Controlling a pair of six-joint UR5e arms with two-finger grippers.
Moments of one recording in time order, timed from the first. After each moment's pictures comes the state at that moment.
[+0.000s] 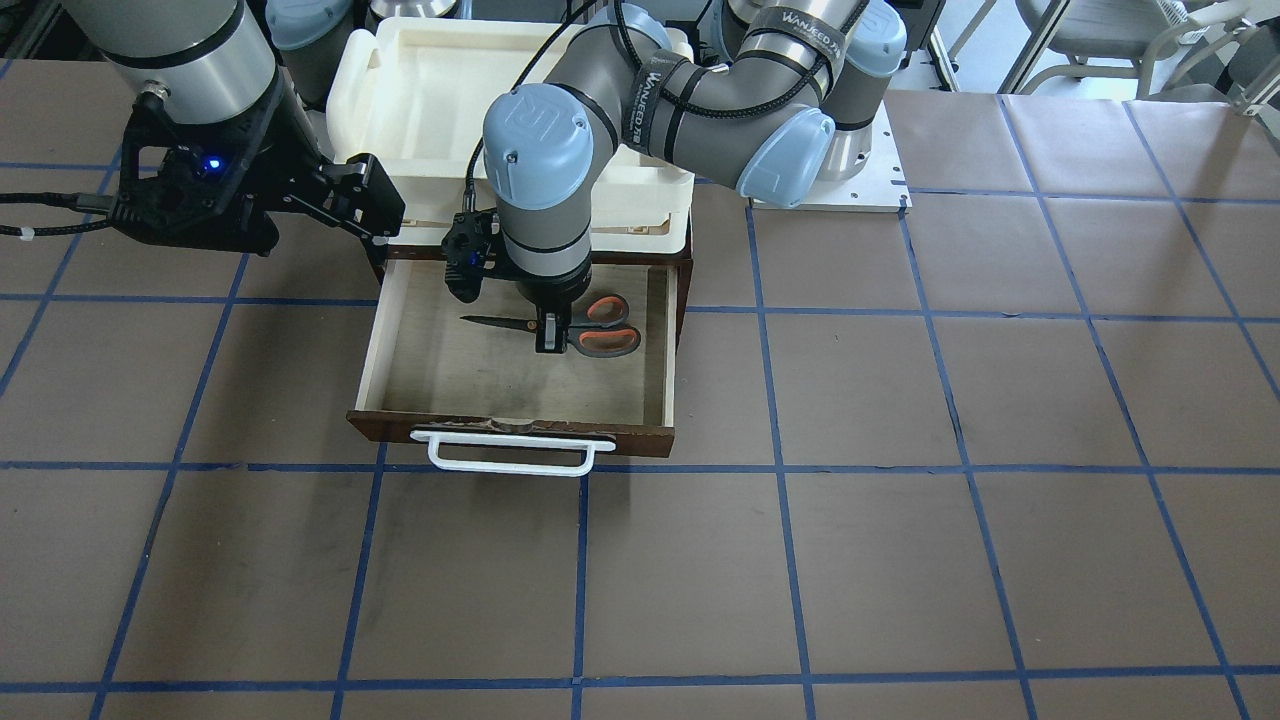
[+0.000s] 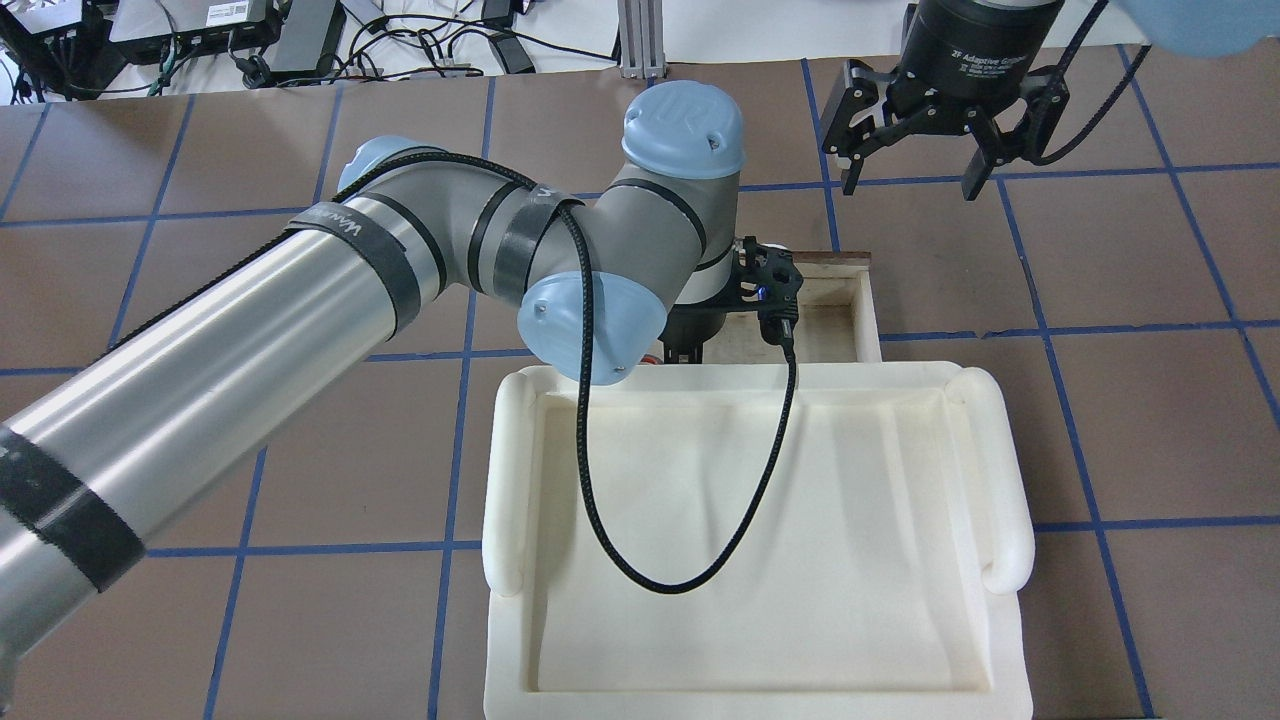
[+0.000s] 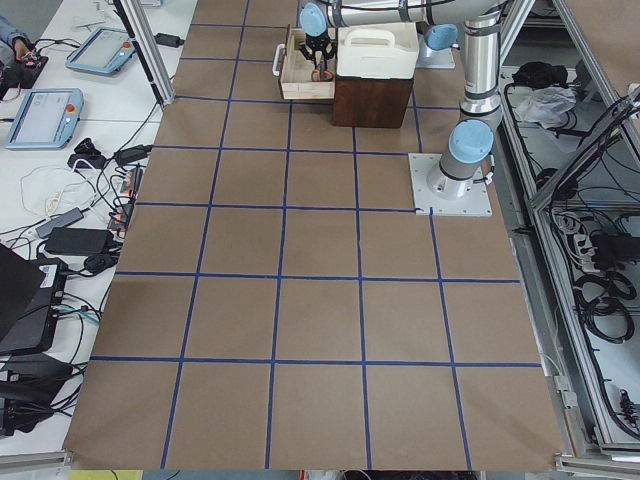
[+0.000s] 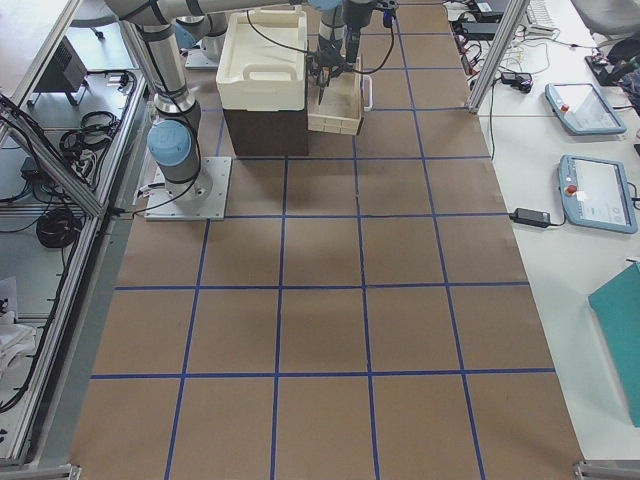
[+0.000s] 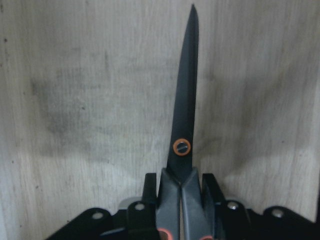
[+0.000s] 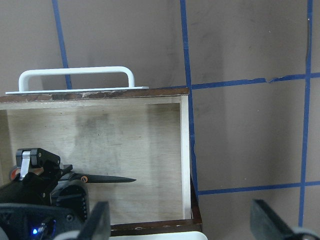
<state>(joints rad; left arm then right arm) -2.06 -1.93 -1.59 -1.30 1.51 1.12 1.62 -1.47 1.38 -1.41 -1.54 0.14</state>
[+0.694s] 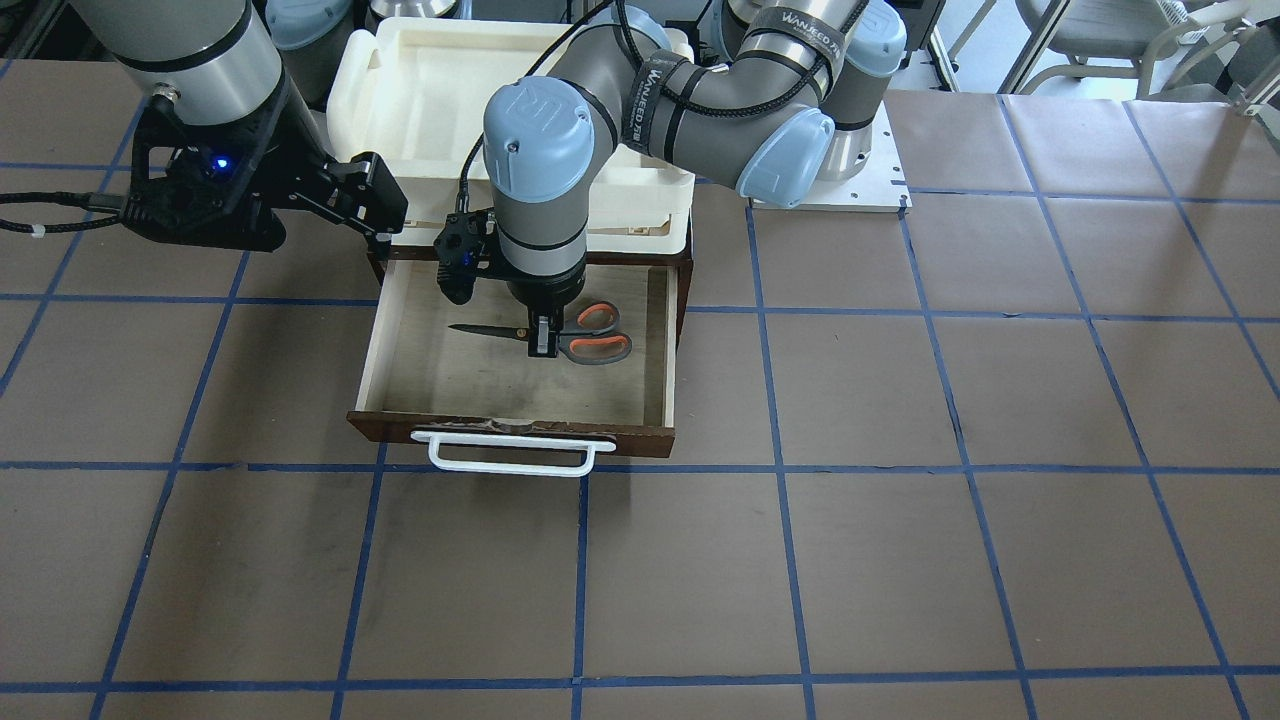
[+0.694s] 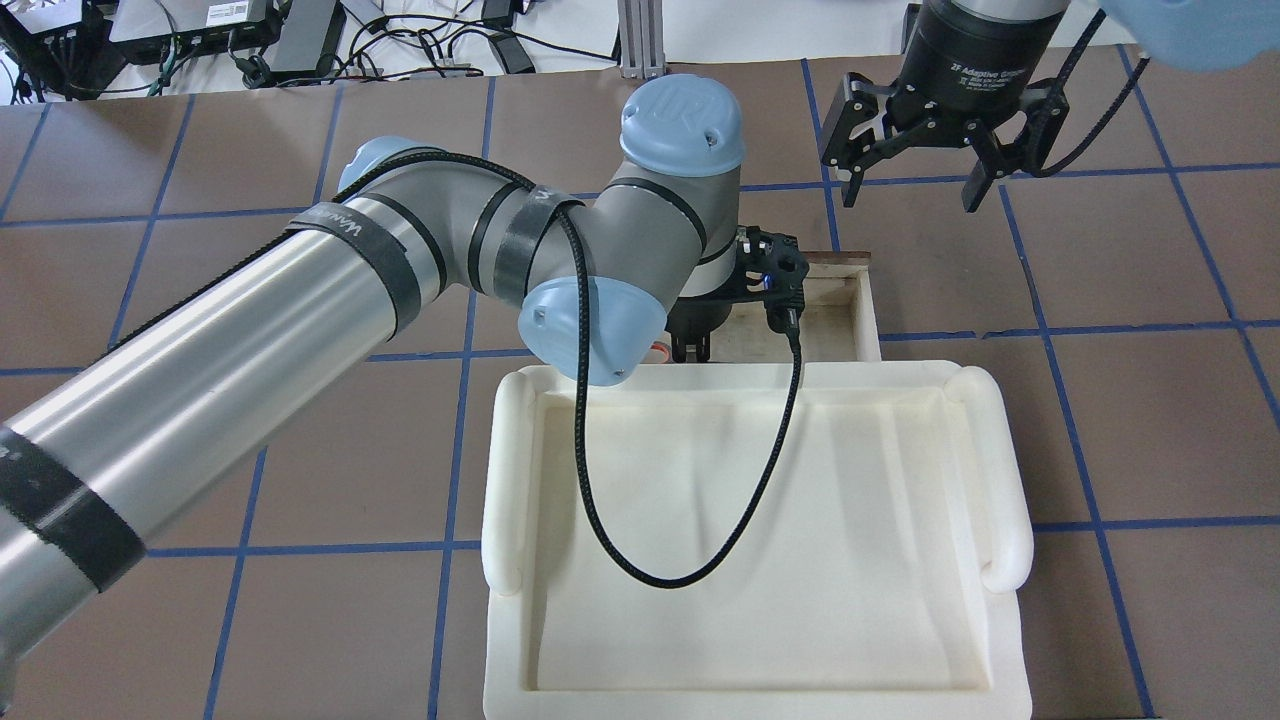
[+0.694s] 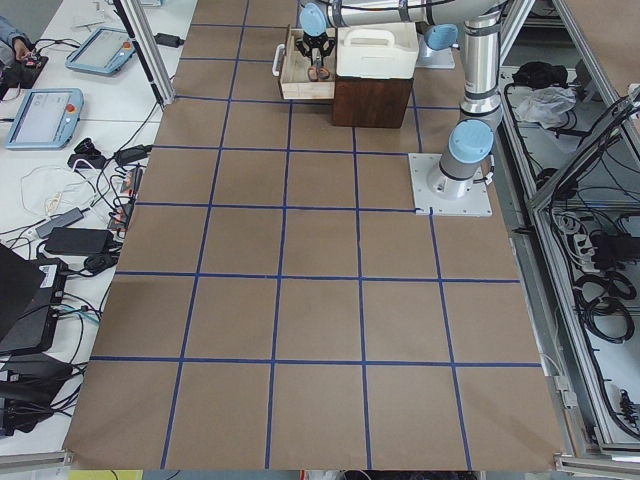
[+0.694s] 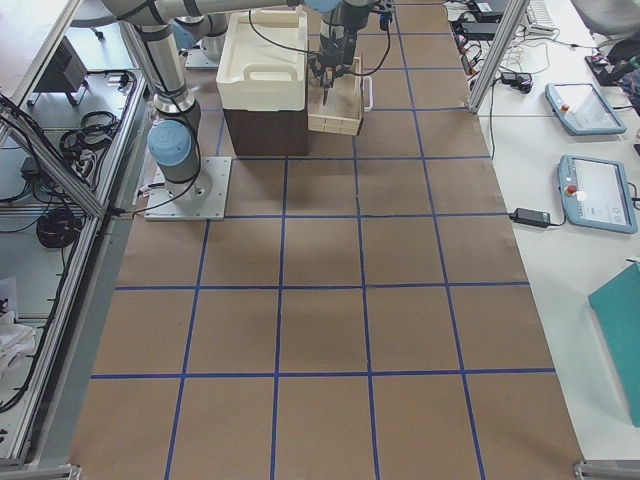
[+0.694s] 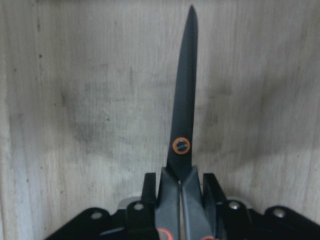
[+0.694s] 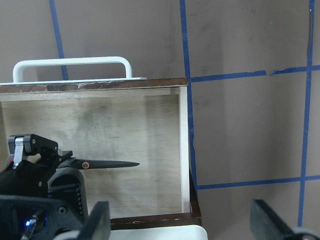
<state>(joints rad) -2.06 -1.93 -1.59 -1.26 1.50 1.10 1.62 -1.48 1.41 -1.41 -1.54 0.14</state>
